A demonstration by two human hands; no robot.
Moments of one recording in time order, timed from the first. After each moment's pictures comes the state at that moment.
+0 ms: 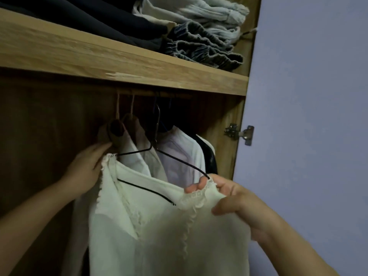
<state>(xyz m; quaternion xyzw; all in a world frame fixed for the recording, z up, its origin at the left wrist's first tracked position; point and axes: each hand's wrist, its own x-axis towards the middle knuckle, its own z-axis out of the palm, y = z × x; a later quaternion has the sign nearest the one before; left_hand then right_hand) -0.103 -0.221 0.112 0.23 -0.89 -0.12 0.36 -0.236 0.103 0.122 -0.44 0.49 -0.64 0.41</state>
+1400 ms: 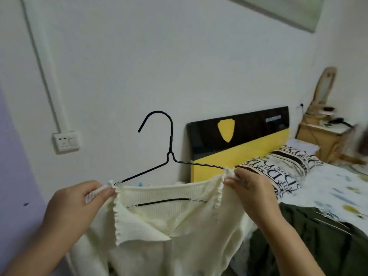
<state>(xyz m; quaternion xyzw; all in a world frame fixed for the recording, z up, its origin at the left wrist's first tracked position) -0.243 0.362 0.051 -0.35 -0.83 -0.41 0.15 -0.023 0.613 0.053 0.28 0.85 -0.19 -0.41</state>
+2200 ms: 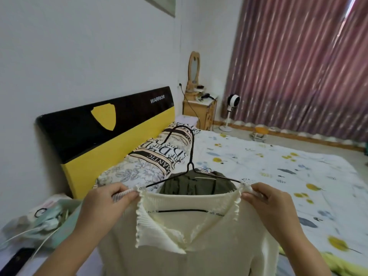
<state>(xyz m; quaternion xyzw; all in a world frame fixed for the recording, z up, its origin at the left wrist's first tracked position) -0.028 0.646 -0.003 -0.55 -0.69 -0.46 -0.10 0.299 0.685 0.003 0.61 0.67 -0.10 -0.41</state>
